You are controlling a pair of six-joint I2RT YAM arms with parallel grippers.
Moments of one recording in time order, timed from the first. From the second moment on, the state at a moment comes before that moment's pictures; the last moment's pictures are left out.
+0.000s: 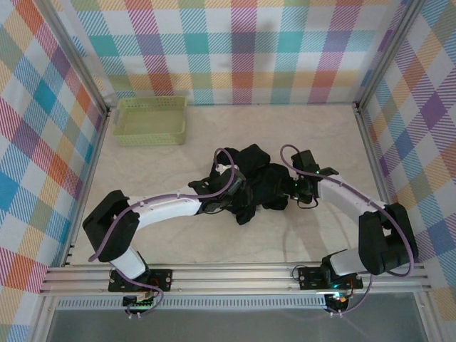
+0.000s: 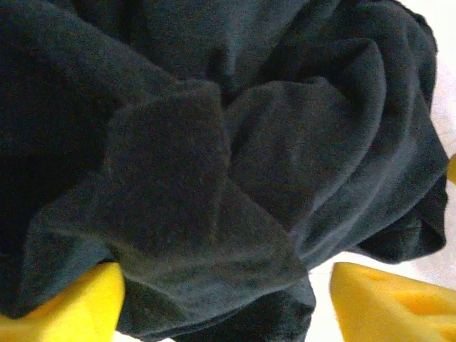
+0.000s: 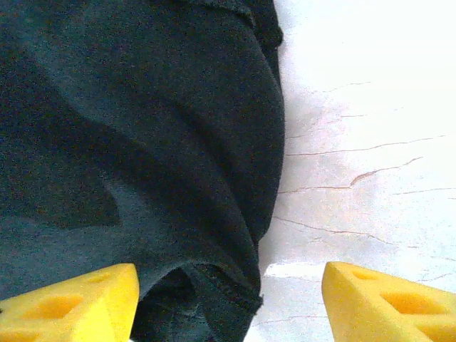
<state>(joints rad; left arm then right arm) -0.92 1.62 1.02 -0.32 -0.19 -0.79 0.35 1.40 0.82 -0.60 -0.09 0.56</state>
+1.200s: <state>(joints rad) -0.79 1.46 0.79 -0.24 -0.23 -0.85 0.38 1.54 0.79 -0.50 -0.20 0.56</state>
